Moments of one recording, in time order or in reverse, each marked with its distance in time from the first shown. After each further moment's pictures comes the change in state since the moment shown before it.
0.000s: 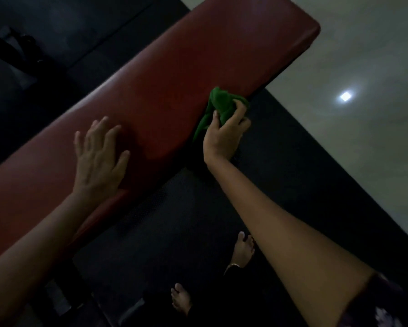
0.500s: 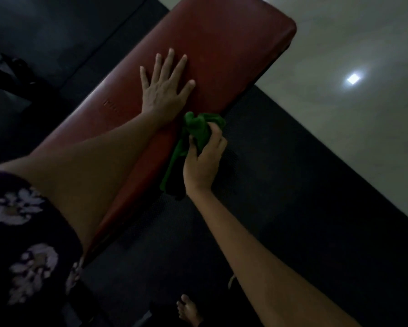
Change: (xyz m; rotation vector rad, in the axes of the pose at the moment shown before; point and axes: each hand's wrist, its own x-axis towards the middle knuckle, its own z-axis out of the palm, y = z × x) left_hand 0.187 0.153 0.033 0.003 -0.076 0.168; right_hand 0.002 0.016 -0.014 0.166 -0.094 -0.071
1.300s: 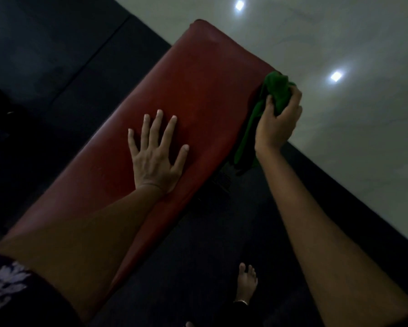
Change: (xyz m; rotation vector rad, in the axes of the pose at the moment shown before) left_hand -0.002 0.001 0.015 0.014 0.110 -0.007; right_hand 0.218 -0.030 -0.053 -0.131 0.384 0.073
